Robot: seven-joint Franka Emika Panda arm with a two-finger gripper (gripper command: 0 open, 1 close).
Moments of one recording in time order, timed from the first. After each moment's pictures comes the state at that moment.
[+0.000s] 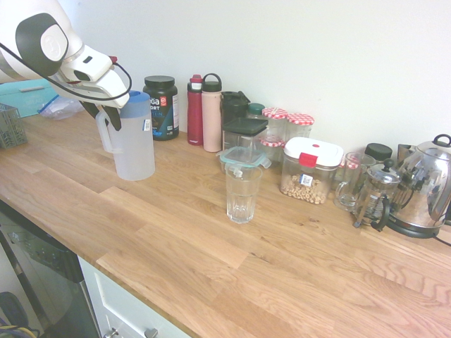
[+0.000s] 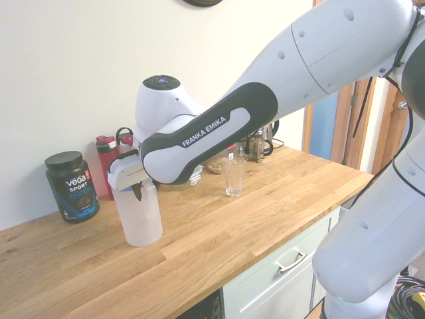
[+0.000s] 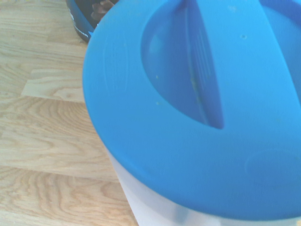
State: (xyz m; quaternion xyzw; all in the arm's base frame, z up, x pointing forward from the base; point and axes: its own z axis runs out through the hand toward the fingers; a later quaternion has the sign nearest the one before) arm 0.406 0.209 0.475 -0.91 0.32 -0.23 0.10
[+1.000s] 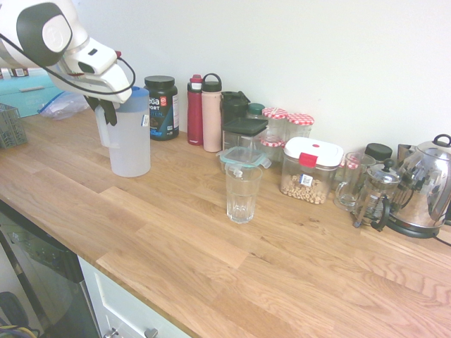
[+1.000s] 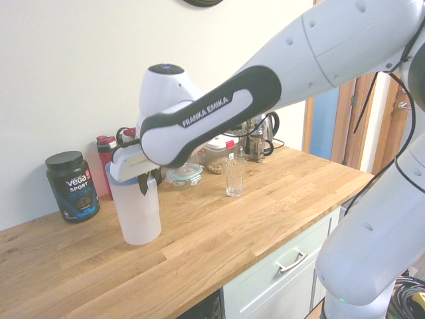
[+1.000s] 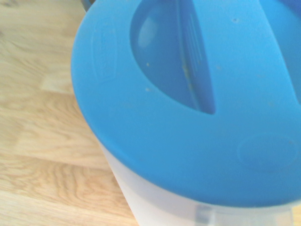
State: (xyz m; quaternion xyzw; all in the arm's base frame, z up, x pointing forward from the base) arm 0.407 0.184 0.520 -0.92 0.30 -0.20 0.12
